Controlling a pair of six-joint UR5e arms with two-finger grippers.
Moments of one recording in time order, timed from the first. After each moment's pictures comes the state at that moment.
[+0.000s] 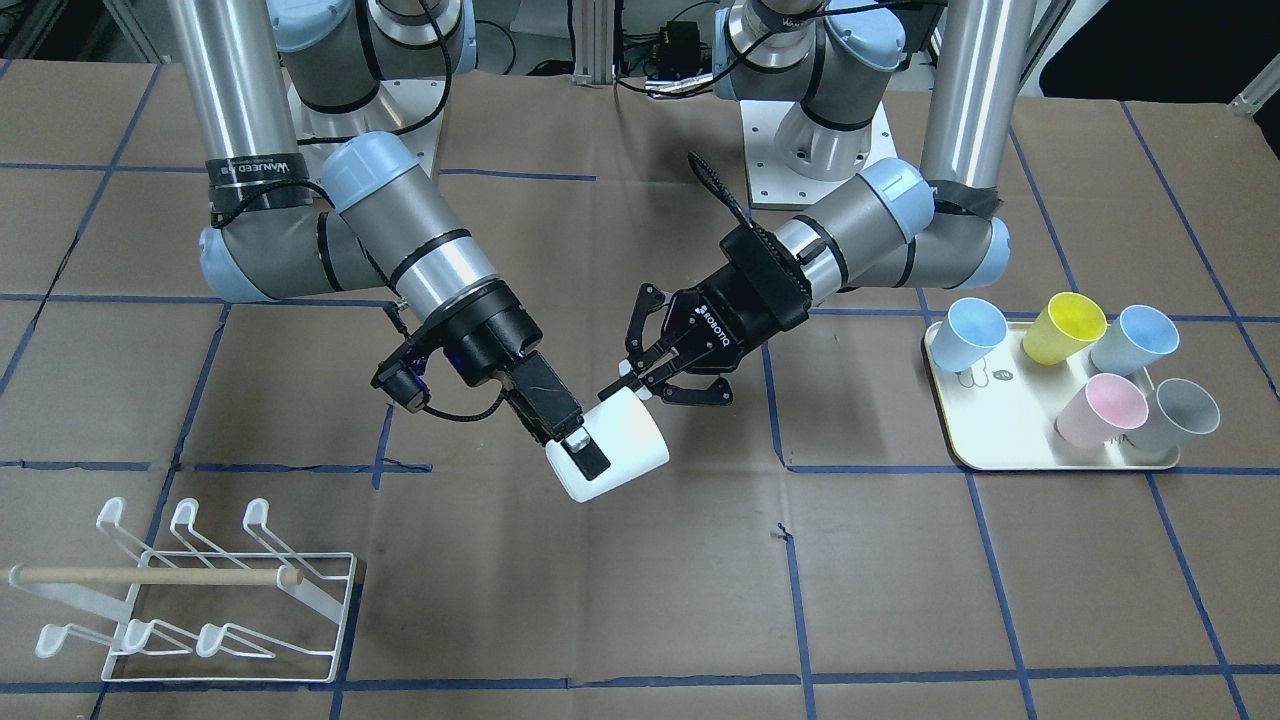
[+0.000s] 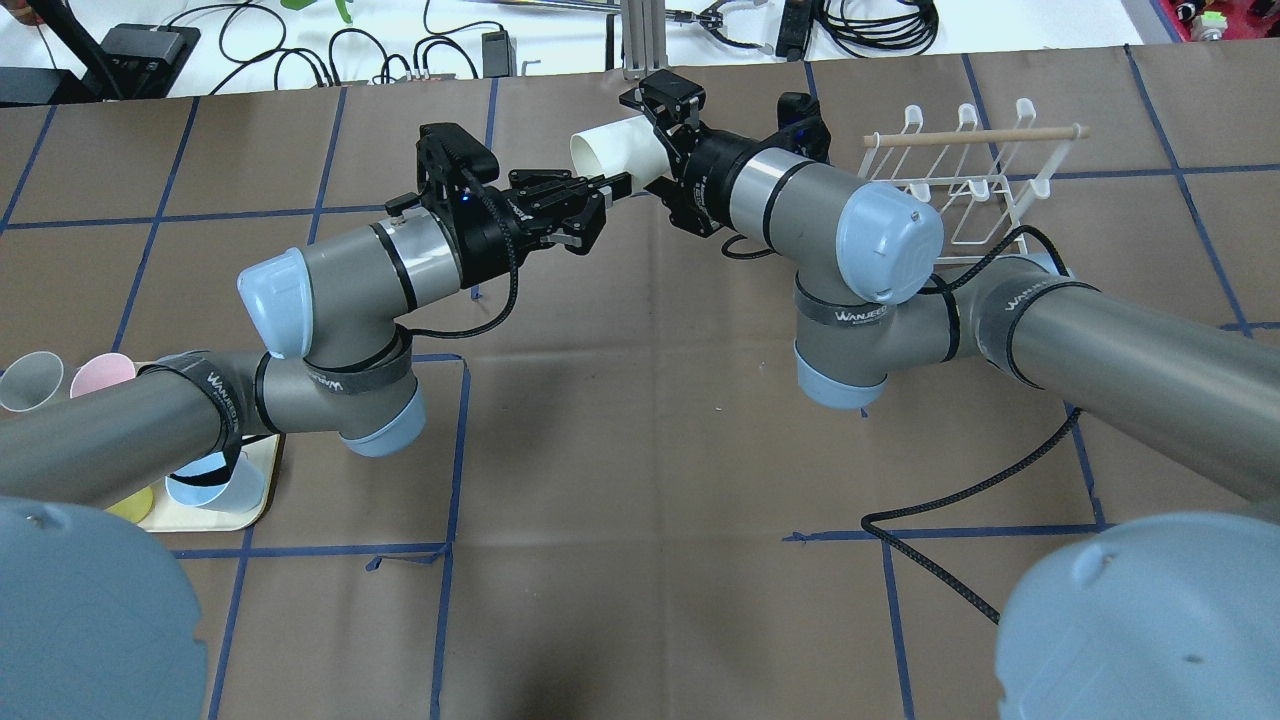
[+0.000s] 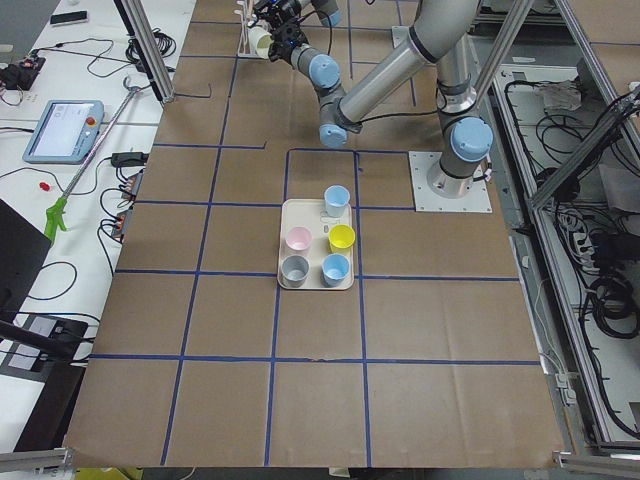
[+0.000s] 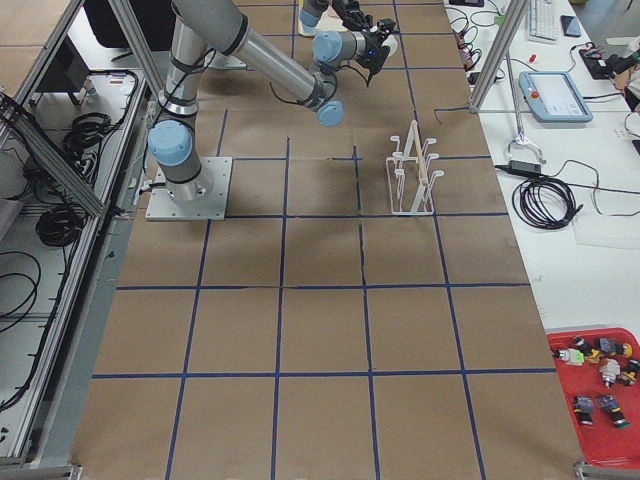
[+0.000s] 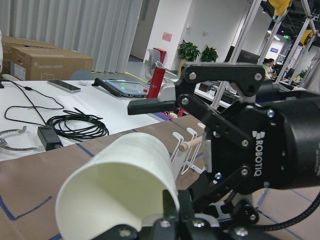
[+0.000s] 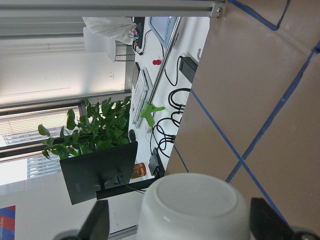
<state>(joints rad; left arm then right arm) -1.56 -1.99 -2.08 0.49 0.61 0.06 1.75 -1.12 1.92 -3.51 -1.08 1.47</state>
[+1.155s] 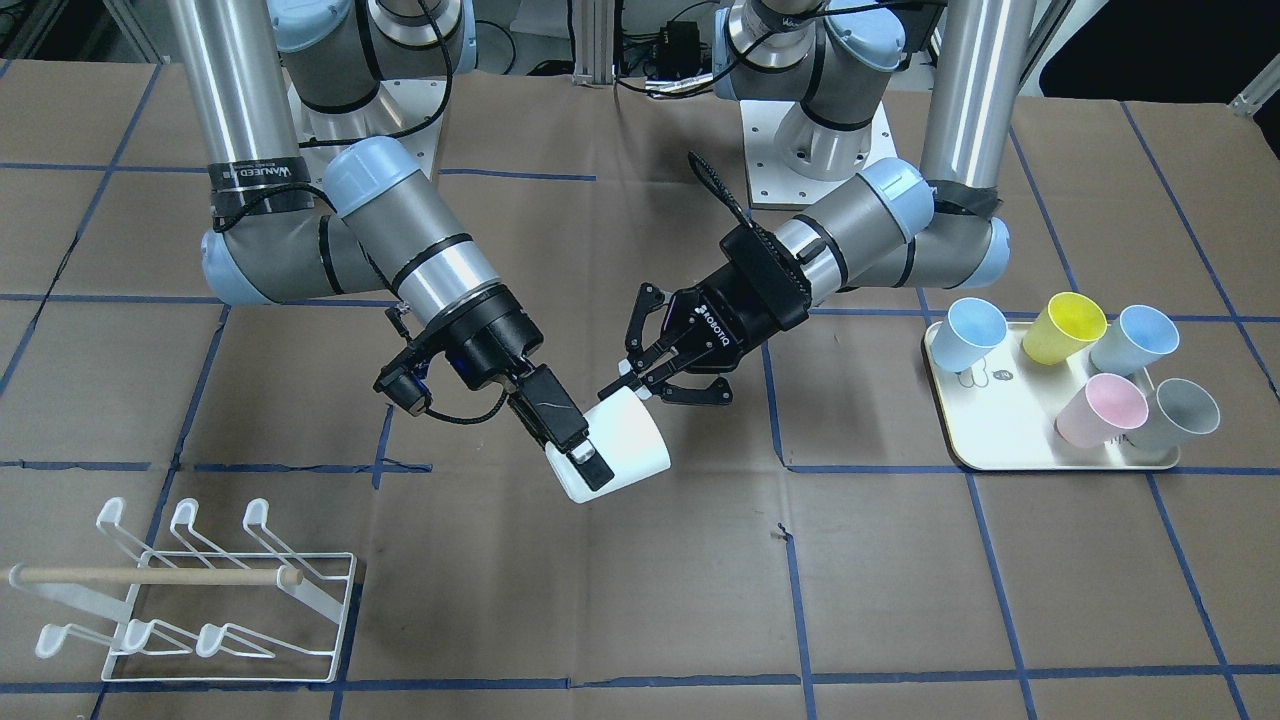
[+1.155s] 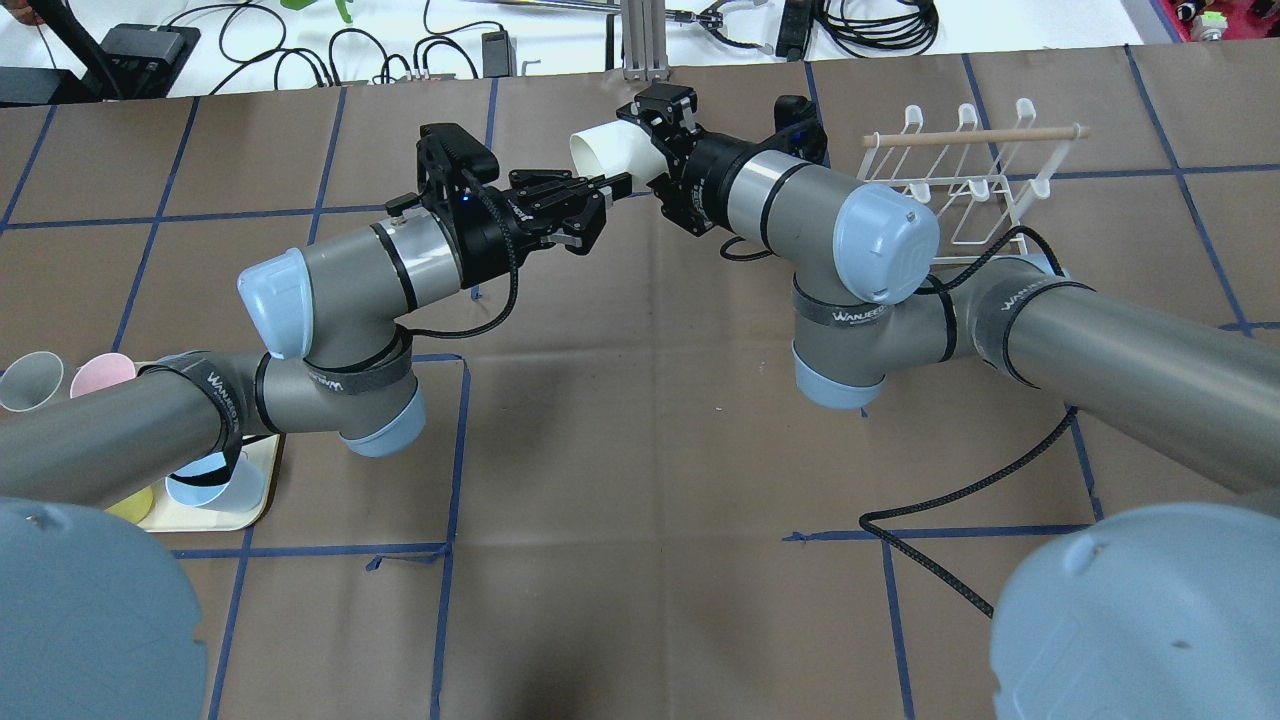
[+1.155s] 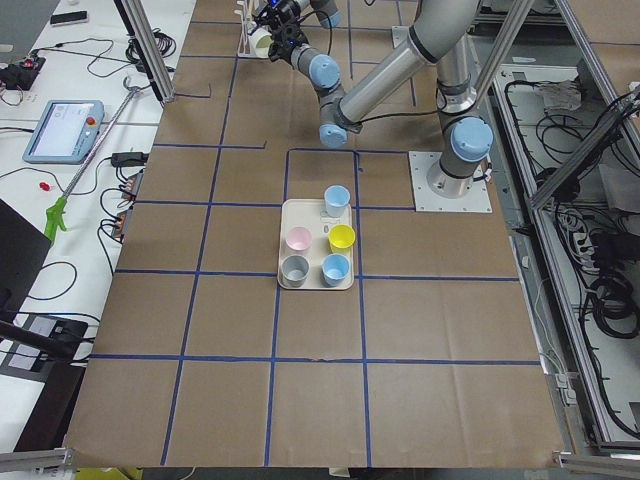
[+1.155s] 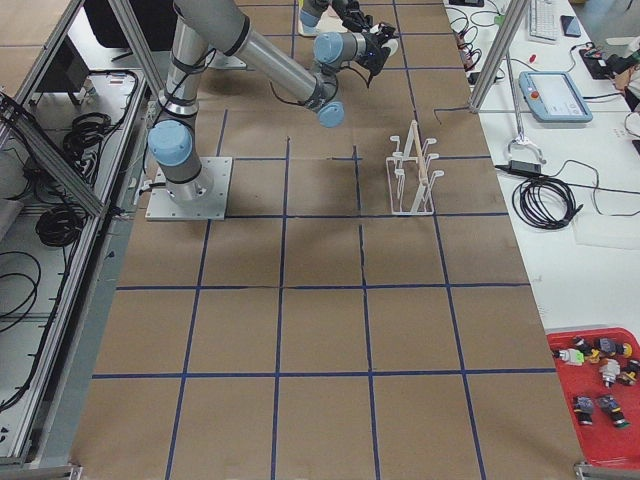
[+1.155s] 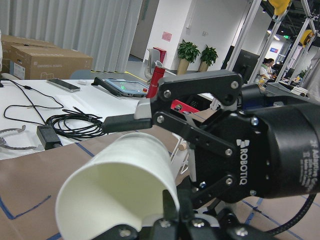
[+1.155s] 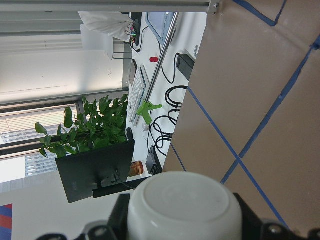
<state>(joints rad) -1.56 -1.99 -2.08 0.49 0.61 0.06 1.75 -1.11 1.92 -3.51 -1.08 1.46</state>
